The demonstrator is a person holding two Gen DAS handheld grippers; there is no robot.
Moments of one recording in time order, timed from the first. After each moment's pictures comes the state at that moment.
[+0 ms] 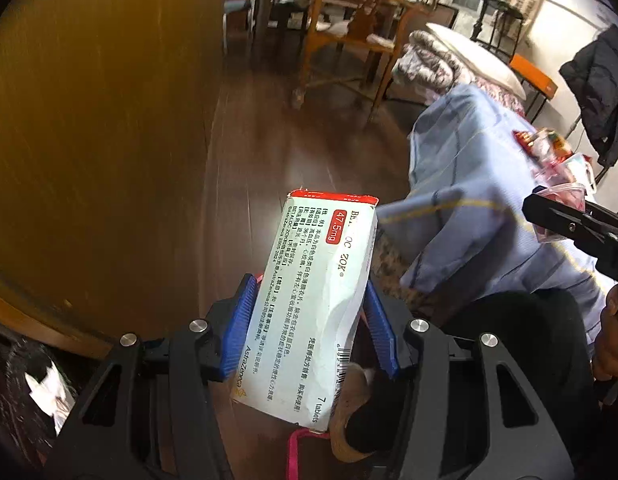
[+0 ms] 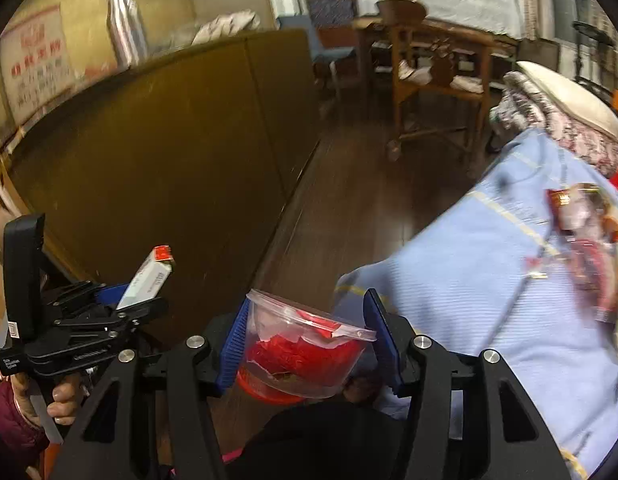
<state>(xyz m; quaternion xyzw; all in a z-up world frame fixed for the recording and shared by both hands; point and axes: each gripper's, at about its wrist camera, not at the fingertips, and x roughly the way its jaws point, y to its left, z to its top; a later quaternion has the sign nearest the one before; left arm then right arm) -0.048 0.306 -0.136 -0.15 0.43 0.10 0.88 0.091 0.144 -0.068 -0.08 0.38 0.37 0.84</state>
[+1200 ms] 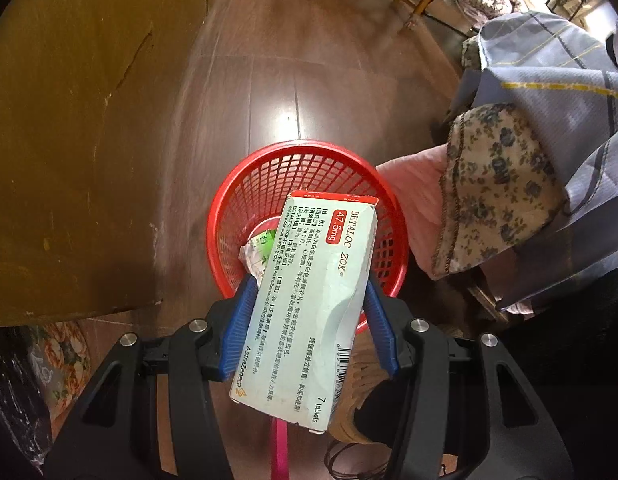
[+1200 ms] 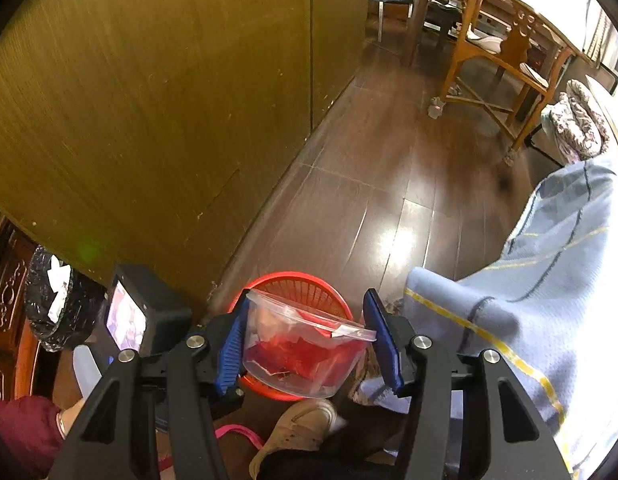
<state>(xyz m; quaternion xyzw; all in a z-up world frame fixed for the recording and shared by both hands) -0.012 0.335 -0.319 -0.23 0.56 0.09 0.79 0.100 0.293 -0.127 -0.21 0.44 0.38 0.79</state>
